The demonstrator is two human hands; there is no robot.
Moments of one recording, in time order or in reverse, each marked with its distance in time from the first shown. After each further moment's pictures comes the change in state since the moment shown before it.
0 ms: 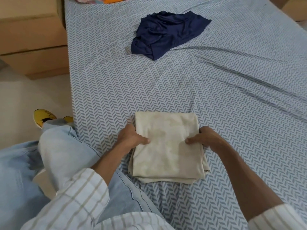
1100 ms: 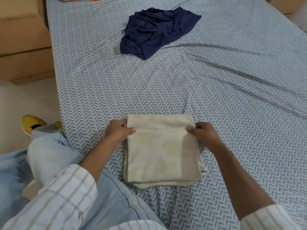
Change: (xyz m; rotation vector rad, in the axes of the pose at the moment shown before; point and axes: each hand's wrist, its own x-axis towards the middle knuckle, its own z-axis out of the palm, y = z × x) left_hand 0.030 0.014 -0.013 -0.082 0.184 0.010; right_hand 0.028 0.021 0.001 0.109 0.258 -0.113
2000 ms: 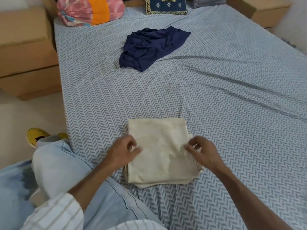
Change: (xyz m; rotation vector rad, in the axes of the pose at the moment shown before) left_hand -0.068 -0.029 -0.009 0.286 -0.106 0.580; right_hand -0.078 0.030 -0.004 -0.250 0.094 -0.413
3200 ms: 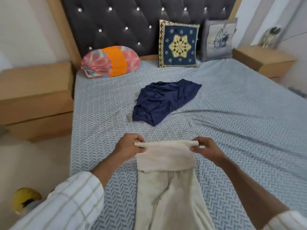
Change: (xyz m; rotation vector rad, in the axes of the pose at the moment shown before) left_hand 0.222 0.038 -0.129 -0.148 0.090 -0.072; right_hand 0.262 -0.075 -0.059 0.269 -0.090 -0.104
